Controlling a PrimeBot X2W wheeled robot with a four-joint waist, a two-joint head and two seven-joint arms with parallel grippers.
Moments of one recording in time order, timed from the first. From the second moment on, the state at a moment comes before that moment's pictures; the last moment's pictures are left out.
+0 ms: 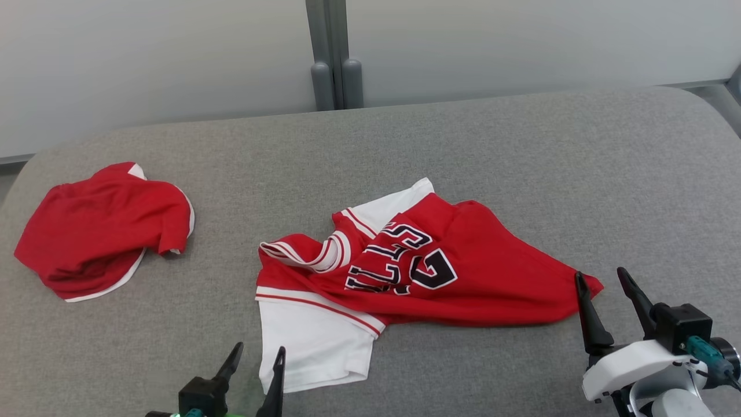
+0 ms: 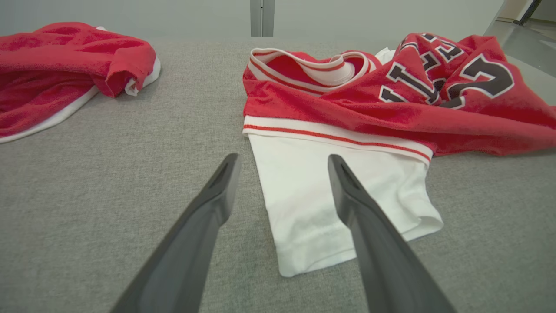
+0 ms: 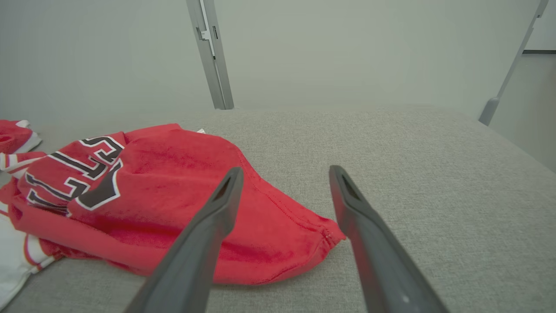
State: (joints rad) left arm 0.03 0.07 -0.20 0.41 -0.19 -0.13 -0.26; right arm -0.02 -0.17 0.05 0.27 0.22 0.13 -0.26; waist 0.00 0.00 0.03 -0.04
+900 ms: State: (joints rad) left arm -0.13 0.09 -0.34 0.66 -0.27 -0.13 -0.27; right arm -0.32 -0.17 0.08 0.75 0.33 0.13 -0.26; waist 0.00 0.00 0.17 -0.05
